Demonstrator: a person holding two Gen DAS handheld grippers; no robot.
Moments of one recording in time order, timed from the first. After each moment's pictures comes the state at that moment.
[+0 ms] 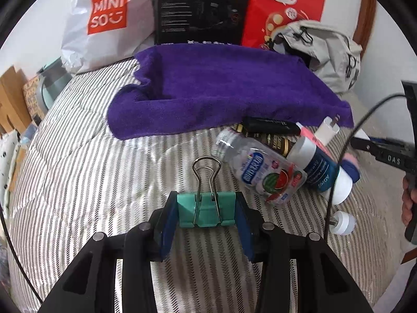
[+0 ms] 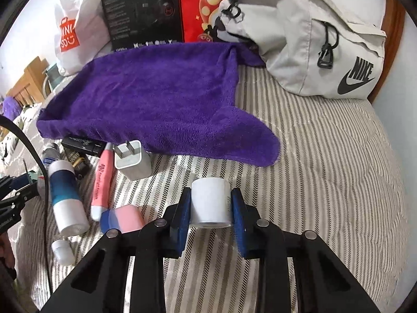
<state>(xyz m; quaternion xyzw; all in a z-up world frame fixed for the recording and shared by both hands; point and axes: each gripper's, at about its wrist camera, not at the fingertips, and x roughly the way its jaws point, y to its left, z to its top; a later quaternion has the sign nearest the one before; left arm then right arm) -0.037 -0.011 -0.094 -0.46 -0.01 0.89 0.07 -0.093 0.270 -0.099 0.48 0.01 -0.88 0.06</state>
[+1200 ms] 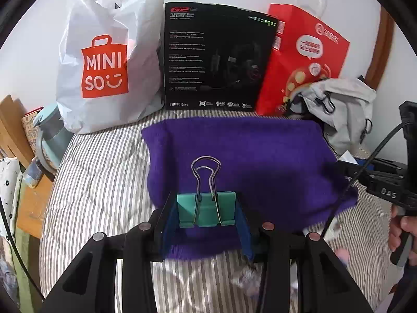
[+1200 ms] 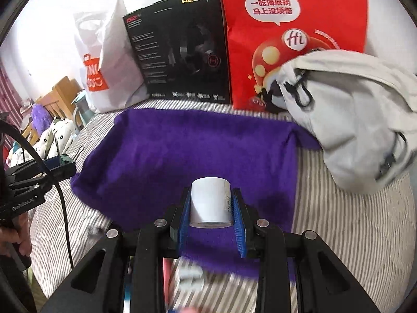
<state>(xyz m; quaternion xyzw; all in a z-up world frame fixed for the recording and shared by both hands) -0.152 -0.019 -0.013 -0.42 -0.01 0.90 0.06 -0.199 0.224 -0.031 0.44 -0.01 -0.88 0.16</state>
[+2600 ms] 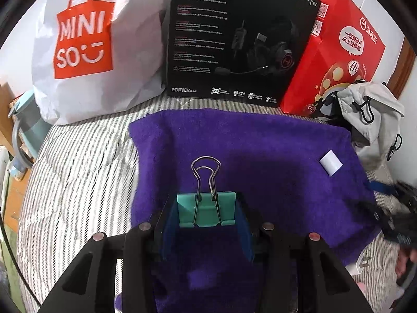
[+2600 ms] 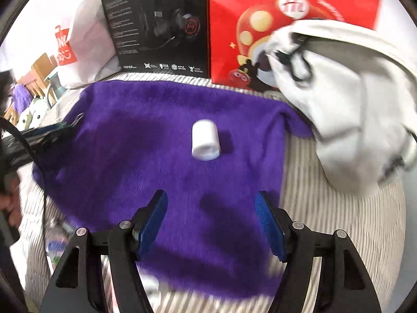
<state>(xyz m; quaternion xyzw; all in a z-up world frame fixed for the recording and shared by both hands) -0.228 -0.020 -0.057 -0.45 -0.03 0.89 0.05 -0.211 0.226 -0.061 0.49 0.04 -0.86 0.11</state>
